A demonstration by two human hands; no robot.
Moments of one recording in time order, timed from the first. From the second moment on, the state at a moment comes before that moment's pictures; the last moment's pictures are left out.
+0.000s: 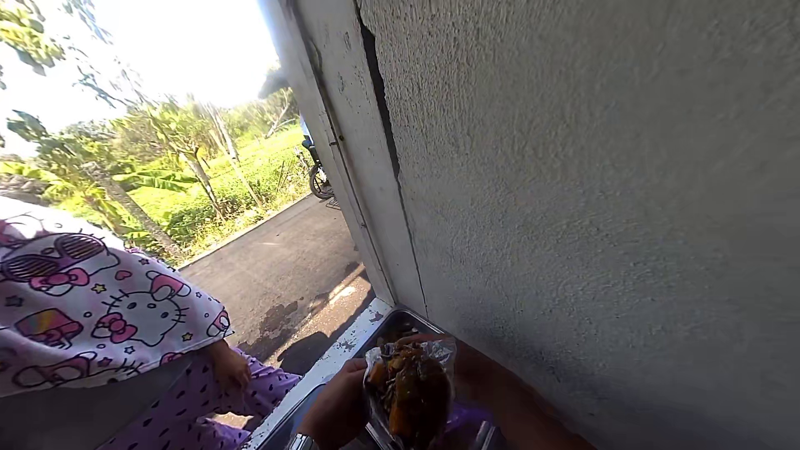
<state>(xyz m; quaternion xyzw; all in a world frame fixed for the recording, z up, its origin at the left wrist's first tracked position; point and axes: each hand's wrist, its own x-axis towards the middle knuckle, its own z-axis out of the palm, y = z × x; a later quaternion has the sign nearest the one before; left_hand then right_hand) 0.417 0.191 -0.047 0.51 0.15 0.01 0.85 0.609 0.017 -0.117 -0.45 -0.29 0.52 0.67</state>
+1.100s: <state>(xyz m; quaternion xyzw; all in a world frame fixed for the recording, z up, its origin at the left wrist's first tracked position) 0.402 0.196 -0.098 0.57 0.11 -0.02 0.81 0.616 0.049 -0.109 -0.36 -0.44 0.53 0.63</state>
